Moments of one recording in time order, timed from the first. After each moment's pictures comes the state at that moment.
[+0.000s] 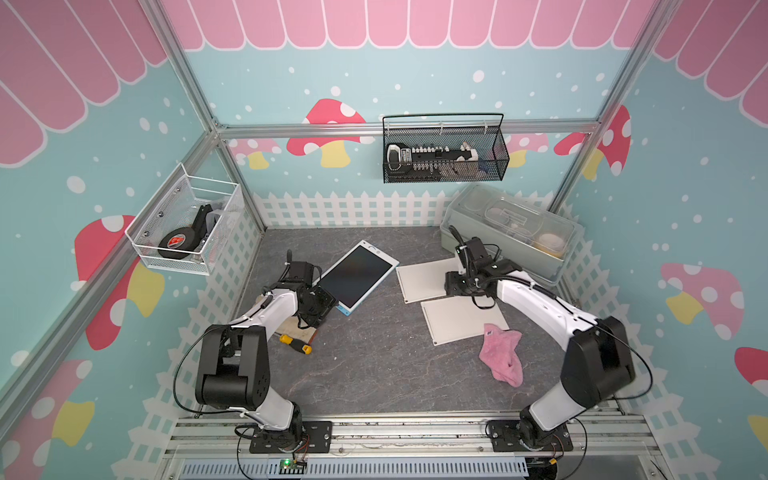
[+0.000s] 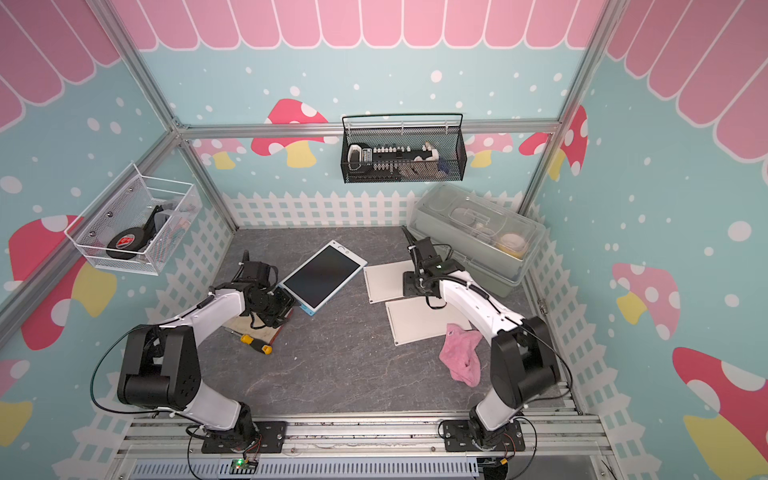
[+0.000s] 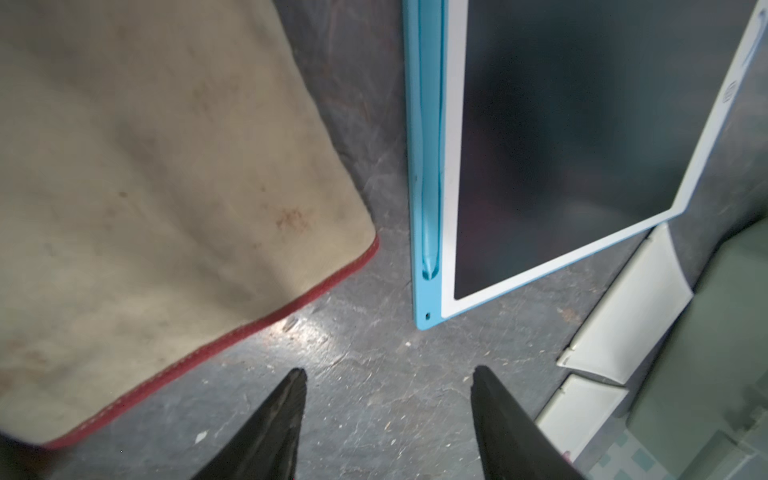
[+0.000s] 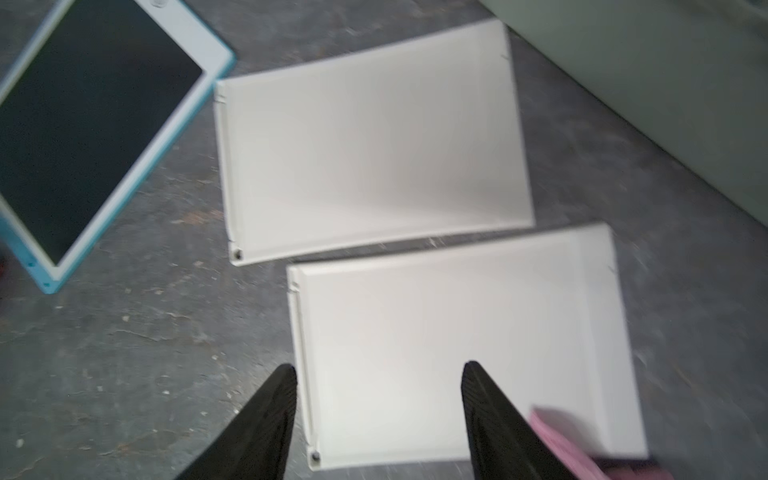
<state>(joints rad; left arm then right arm) -0.01 1.58 0.97 -0.57 0.29 -0.89 0.44 1.71 1.37 -0.67 -0.02 0.35</state>
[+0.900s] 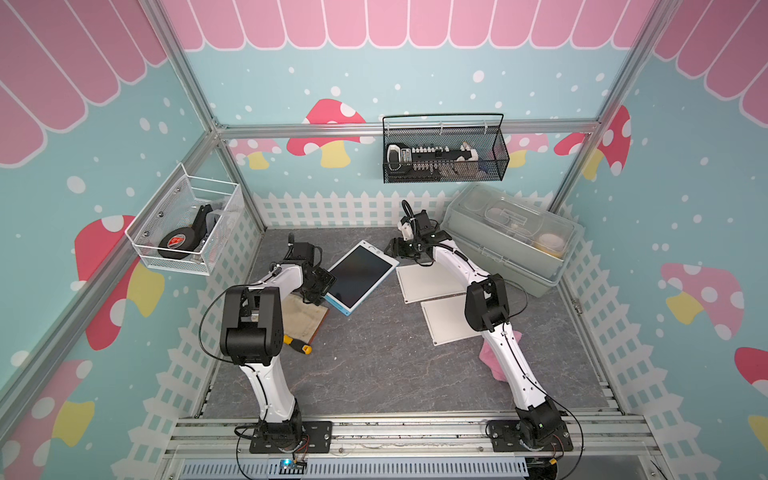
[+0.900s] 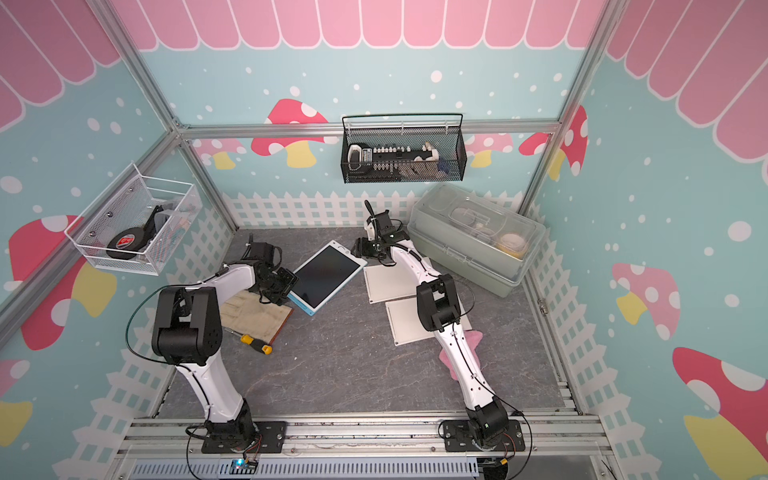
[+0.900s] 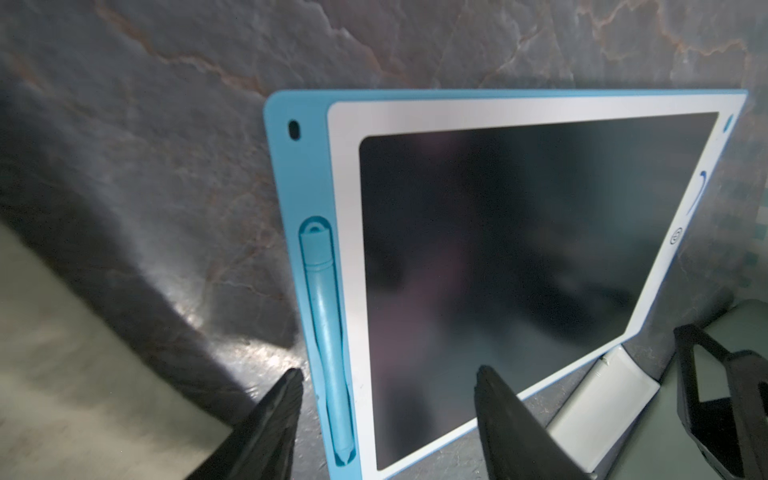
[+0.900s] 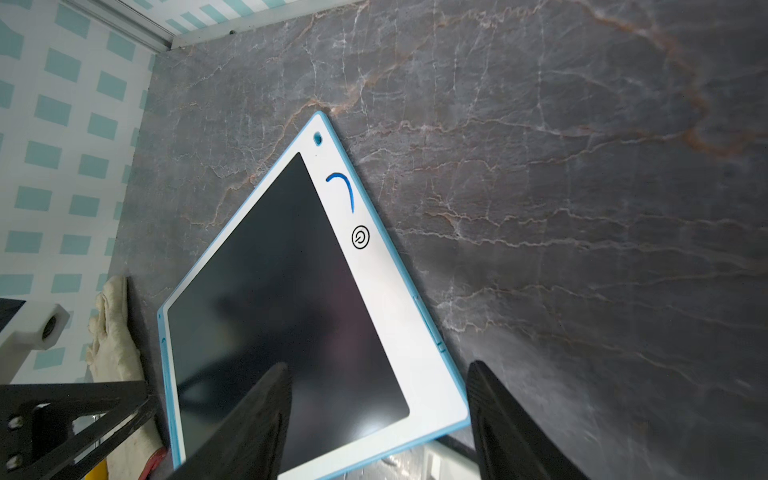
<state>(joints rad) 0.02 1.90 1.26 -0.56 0.26 -0.90 0.45 2.74 2.57 -0.66 -0.40 0.43</state>
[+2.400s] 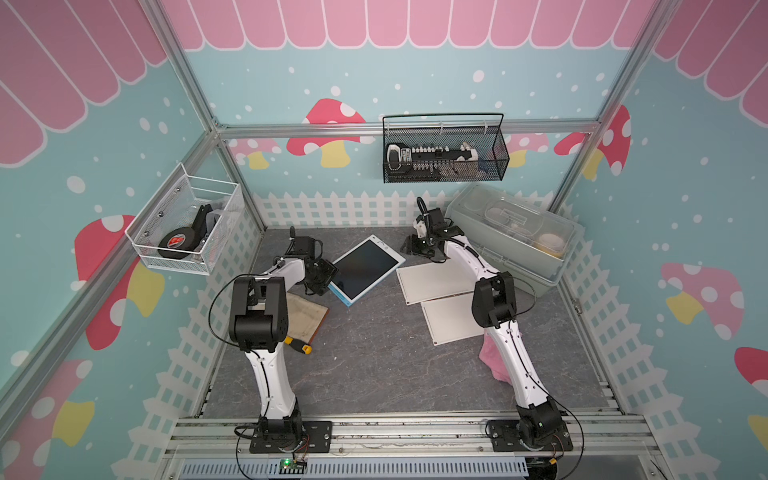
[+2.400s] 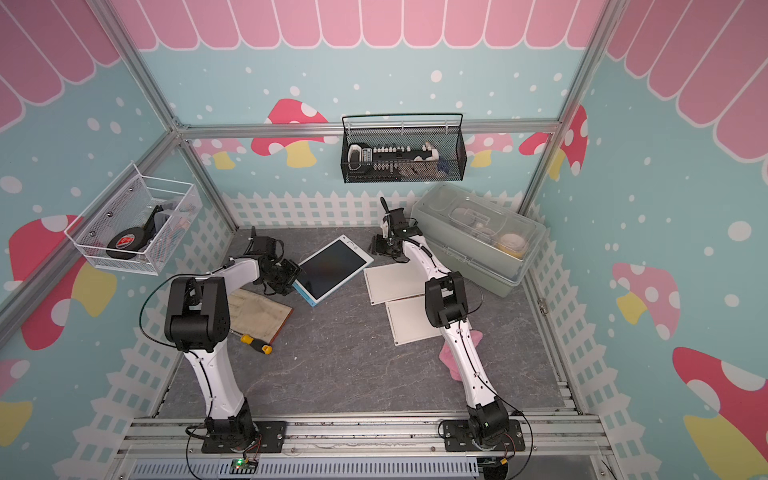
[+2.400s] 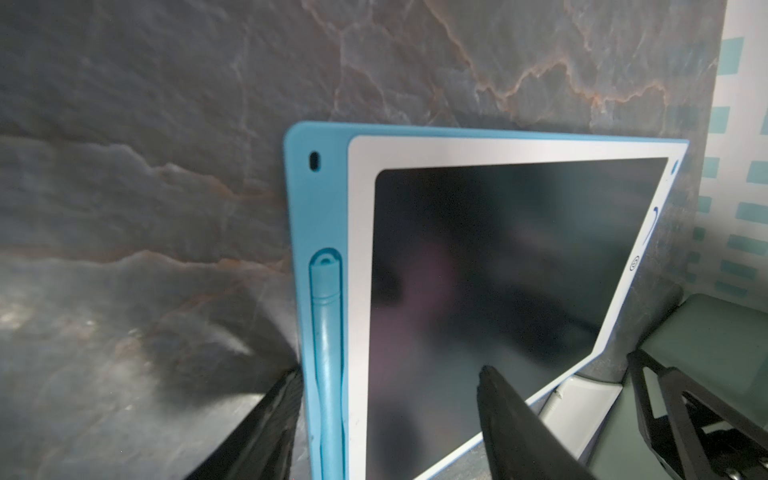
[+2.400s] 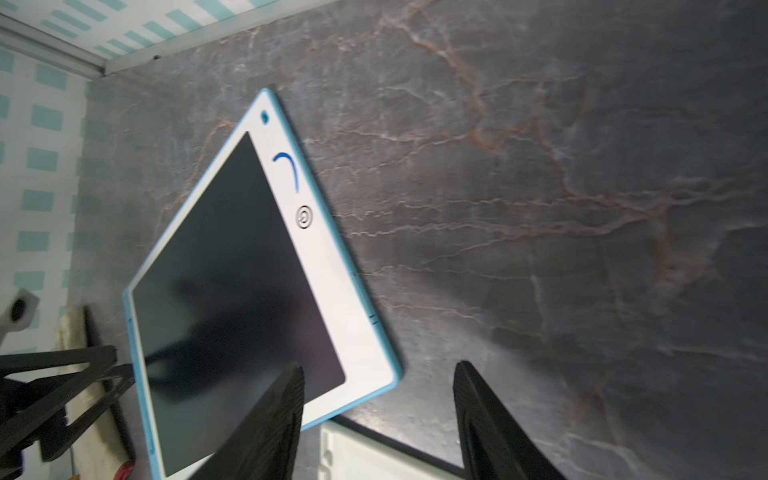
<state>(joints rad) 0.03 2.04 1.39 -0.47 0.32 -0.88 0.37 2.73 2.57 -0.77 -0.35 0.40</state>
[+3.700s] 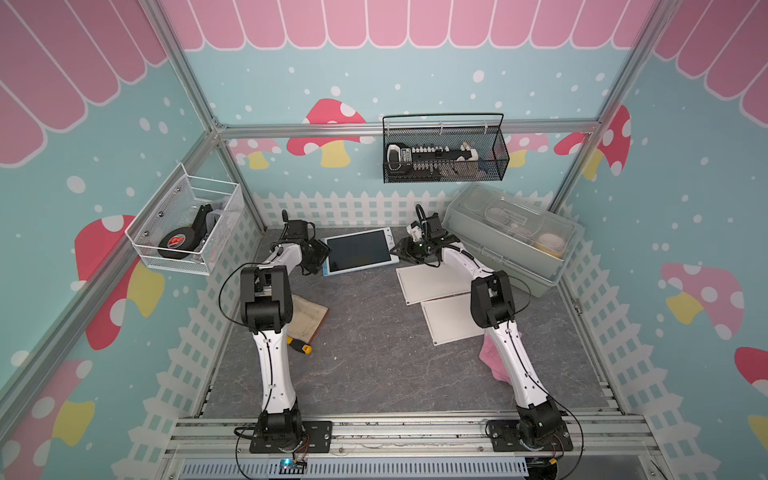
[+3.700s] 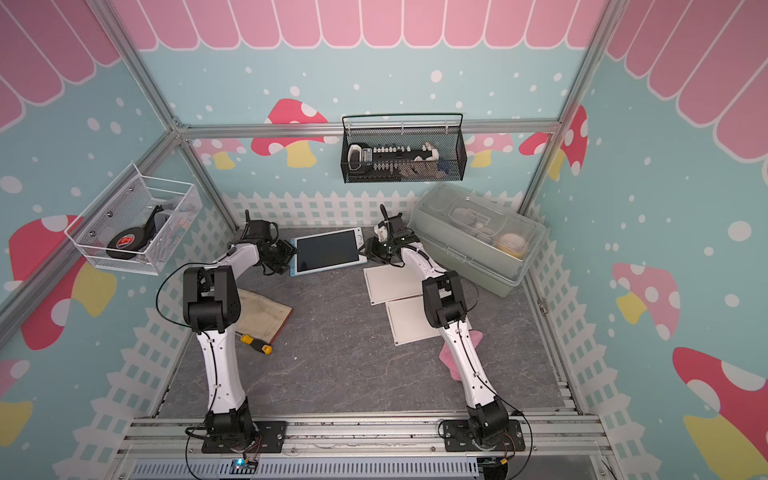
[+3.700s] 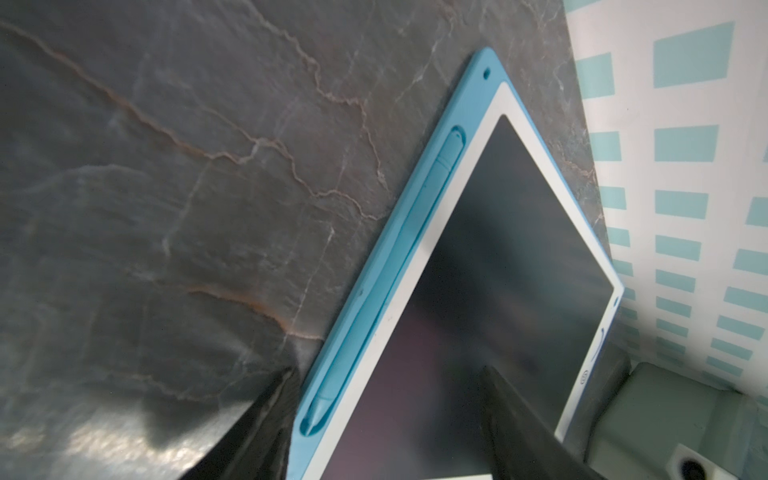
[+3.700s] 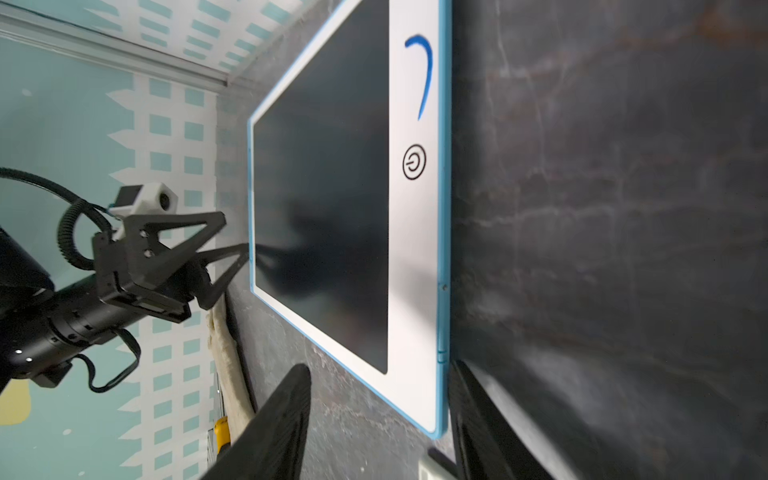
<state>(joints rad) 0.09 2.29 1.76 -0.47 0.32 -0.86 0.39 2.69 2.36 -0.49 -0.65 0.65</state>
